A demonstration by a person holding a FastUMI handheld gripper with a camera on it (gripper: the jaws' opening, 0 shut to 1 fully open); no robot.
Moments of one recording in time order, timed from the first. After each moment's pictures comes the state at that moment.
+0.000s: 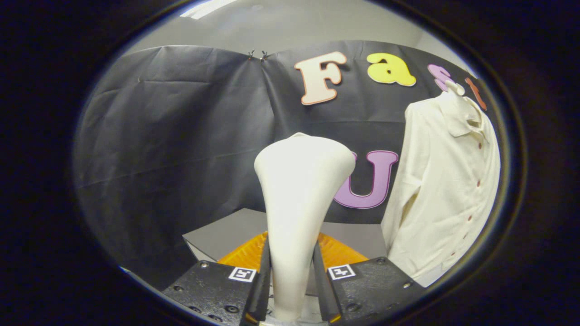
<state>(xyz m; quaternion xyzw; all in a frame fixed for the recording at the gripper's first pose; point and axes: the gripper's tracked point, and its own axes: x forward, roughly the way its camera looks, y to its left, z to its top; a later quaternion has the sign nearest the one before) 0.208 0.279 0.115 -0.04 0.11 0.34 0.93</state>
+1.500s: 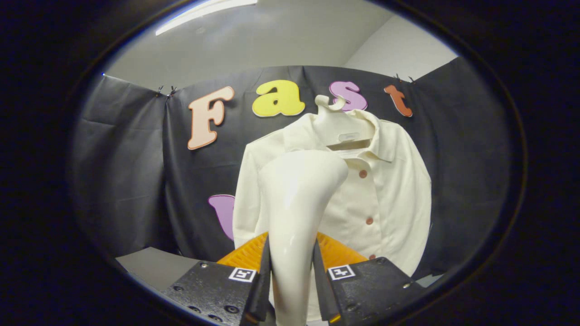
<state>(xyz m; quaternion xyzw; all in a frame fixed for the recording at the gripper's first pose) 0.391 0.061 0.163 0.02 0.00 0.10 0.99</state>
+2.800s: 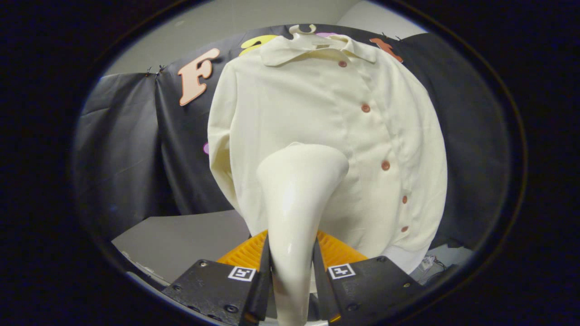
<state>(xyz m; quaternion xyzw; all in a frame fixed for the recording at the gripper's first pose) 0.367 0.050 -0.020 0.05 0.15 0.12 0.98</state>
